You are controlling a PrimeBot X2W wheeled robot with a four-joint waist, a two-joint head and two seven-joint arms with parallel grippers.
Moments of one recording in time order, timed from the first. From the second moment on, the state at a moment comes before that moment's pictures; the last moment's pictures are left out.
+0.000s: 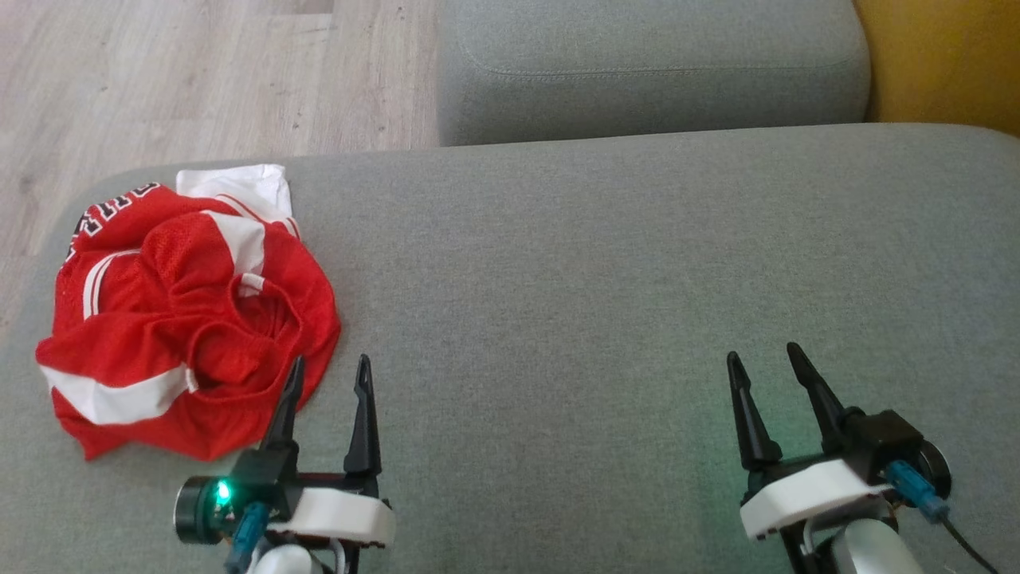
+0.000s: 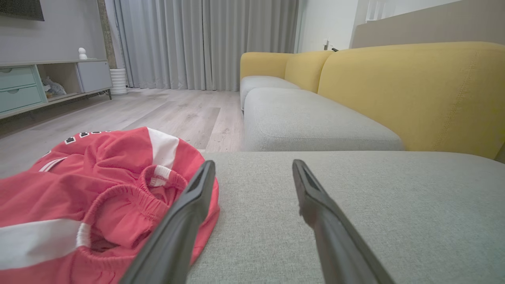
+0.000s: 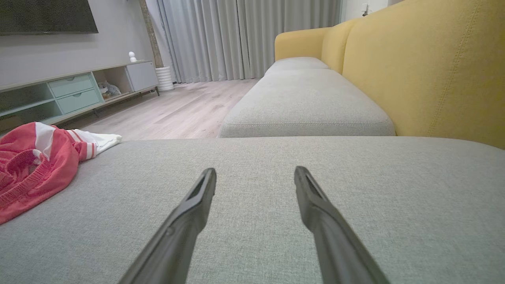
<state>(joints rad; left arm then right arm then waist) -0.06 0.04 -0.23 0.30 -0.17 0.06 -0.25 -0.03 -0.04 0.09 0.34 0.08 0.13 -0.25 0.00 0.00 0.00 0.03</state>
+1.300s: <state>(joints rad) -0.10 0.04 -0.14 0.24 -0.19 0.11 -0.25 -0.09 -0.04 0.06 0.33 0.02 0.13 -0.25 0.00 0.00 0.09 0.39</state>
